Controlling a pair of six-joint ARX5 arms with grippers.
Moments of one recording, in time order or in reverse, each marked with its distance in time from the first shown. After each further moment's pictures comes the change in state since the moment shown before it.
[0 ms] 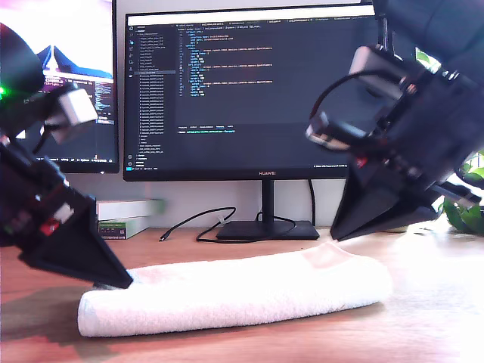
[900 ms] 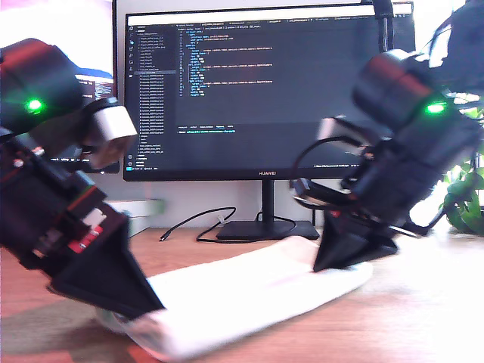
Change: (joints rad) left arm -0.187 0.053 0.039 -0.060 0.060 -0.108; right arm -0.145 0.307 0.257 -0.073 -0.178 -0.244
